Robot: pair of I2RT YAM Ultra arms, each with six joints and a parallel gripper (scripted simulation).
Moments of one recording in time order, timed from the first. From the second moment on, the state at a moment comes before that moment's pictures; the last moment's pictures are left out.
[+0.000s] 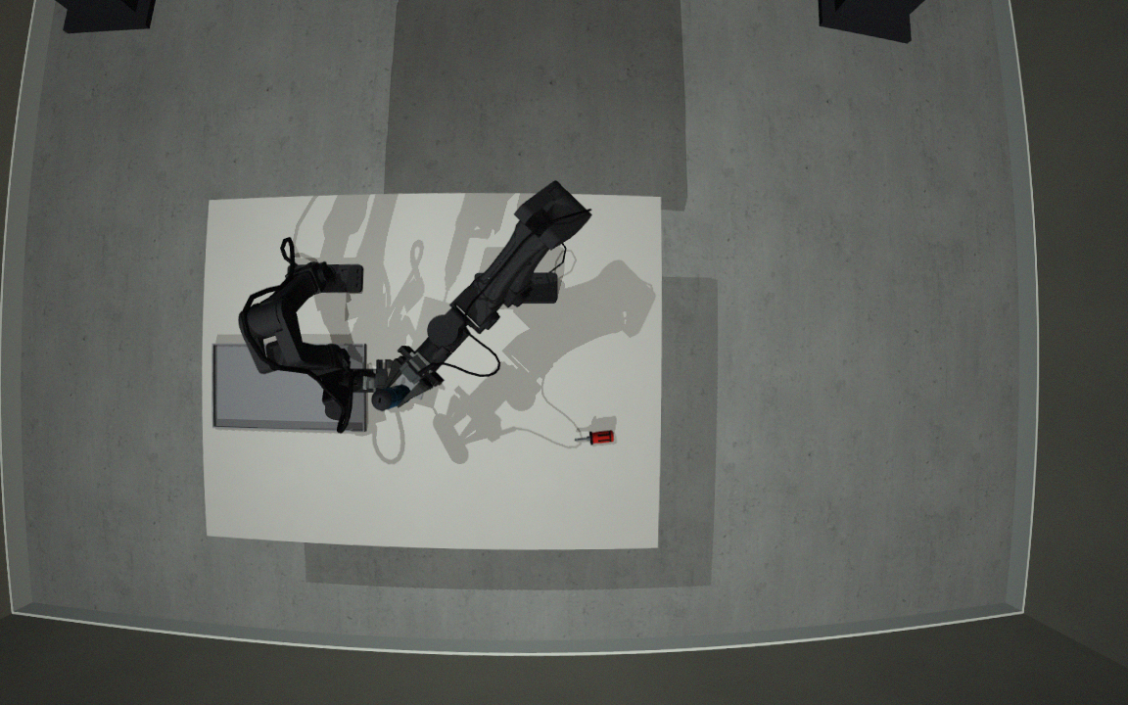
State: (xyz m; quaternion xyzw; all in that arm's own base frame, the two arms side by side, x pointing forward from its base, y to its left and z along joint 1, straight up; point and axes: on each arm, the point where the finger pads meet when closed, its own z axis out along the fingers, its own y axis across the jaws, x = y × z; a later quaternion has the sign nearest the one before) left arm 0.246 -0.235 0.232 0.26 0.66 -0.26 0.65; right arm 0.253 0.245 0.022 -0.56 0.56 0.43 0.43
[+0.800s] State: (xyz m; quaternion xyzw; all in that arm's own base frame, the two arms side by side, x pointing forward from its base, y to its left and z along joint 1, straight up) left arm 0.246 -0.235 0.215 0.26 0.67 -0.26 0.65; right arm 0.253 0.245 0.022 -0.56 0.56 0.43 0.43
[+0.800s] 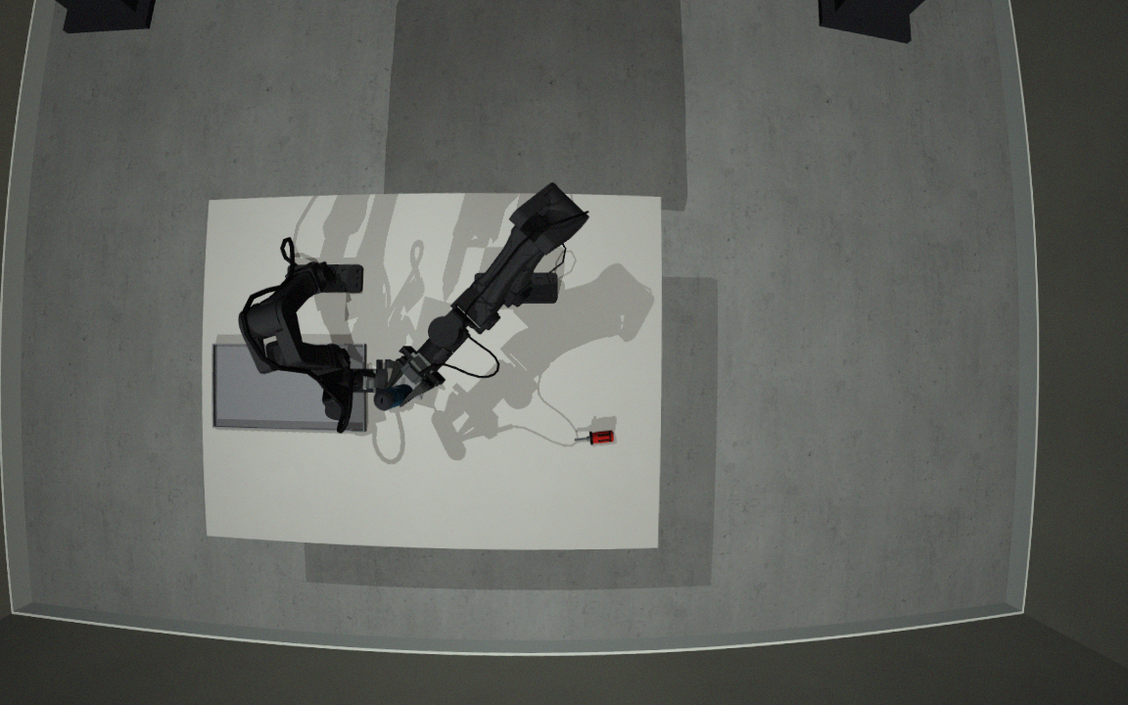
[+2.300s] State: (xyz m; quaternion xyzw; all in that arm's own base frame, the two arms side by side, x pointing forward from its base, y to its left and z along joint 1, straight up) left arm 0.246 -0.235 0.215 0.26 0.66 -0.26 0.66; right arm 0.253 0.245 0.022 -0.56 0.56 0.43 0.43
